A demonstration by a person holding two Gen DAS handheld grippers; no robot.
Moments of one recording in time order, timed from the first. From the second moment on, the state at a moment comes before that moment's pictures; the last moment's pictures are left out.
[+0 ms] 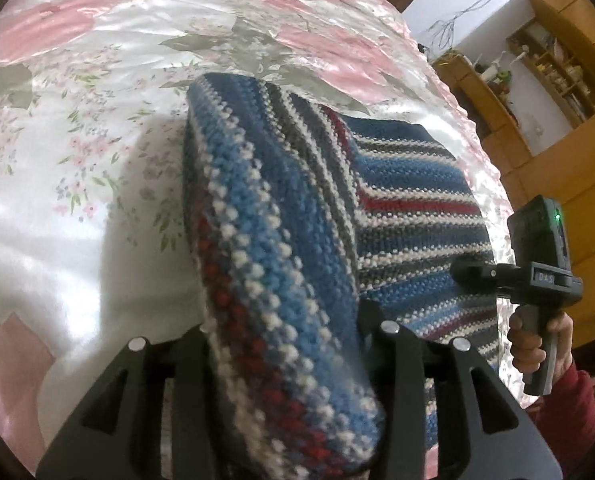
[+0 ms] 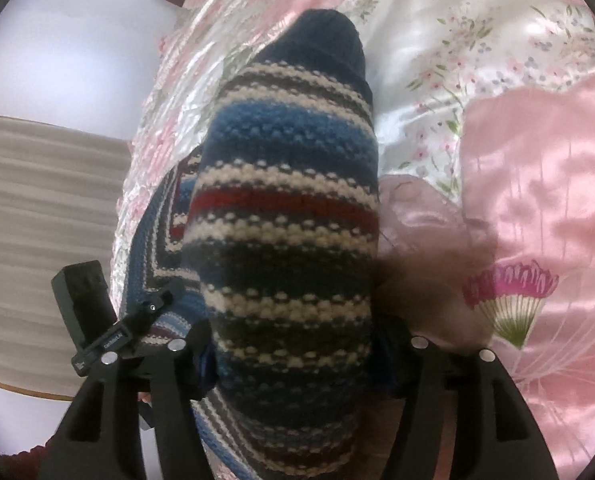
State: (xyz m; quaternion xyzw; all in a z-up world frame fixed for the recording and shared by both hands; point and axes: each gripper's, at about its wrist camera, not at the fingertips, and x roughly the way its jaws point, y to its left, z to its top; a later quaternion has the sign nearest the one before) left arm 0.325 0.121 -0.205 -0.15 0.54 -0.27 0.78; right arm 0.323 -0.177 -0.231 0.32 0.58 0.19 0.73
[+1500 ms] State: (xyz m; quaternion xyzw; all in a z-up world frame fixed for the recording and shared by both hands) left arm 0.202 0.153 -0.177 -0.07 0.53 -0.14 0.83; right arm 0.176 -0.168 -0.200 0.28 0.59 0.10 0.75
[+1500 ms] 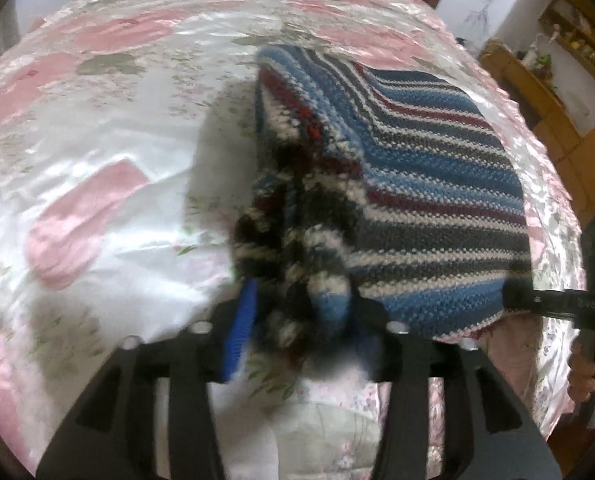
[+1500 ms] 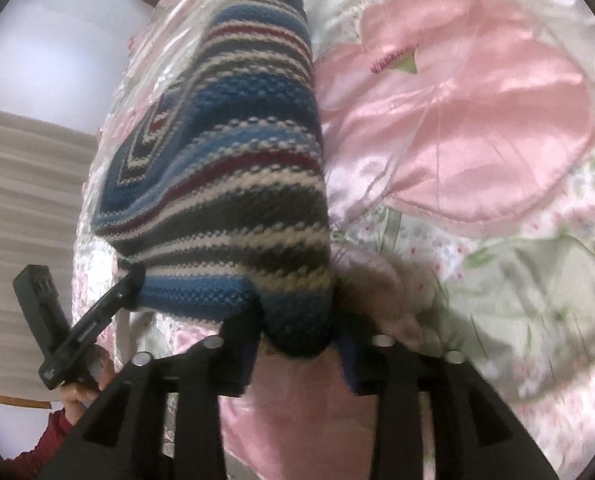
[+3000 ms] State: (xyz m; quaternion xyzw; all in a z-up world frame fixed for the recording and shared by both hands) left arm -0.003 0.200 -0.010 -0.01 0.49 -0.10 0.87; right arm -0.018 -0.074 -0.044 0.07 0.53 -0.01 0.84
